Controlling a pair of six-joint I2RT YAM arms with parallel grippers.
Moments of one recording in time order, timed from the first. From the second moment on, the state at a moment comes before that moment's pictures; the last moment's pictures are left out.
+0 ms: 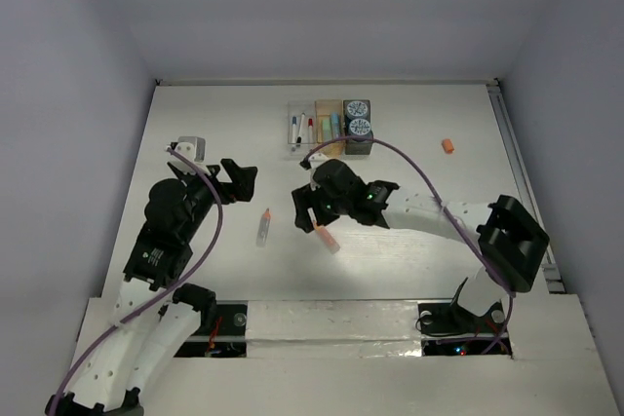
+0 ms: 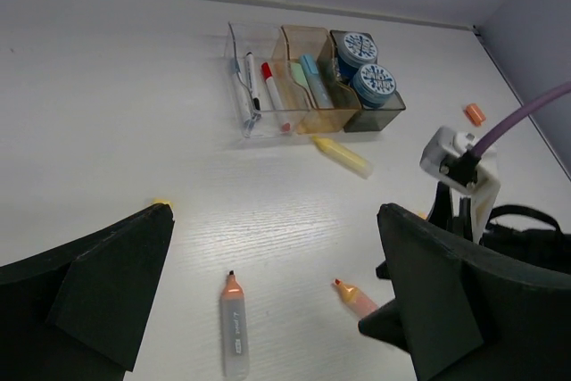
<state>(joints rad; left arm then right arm) -0.34 0.57 0.70 -0.27 0.01 -0.34 0.93 1.61 1.10 -0.22 -0.01 0.40</state>
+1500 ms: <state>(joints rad) -0.34 0.47 0.70 -0.29 -0.06 -0.35 1.12 2.25 1.75 -0.42 0.23 0.50</state>
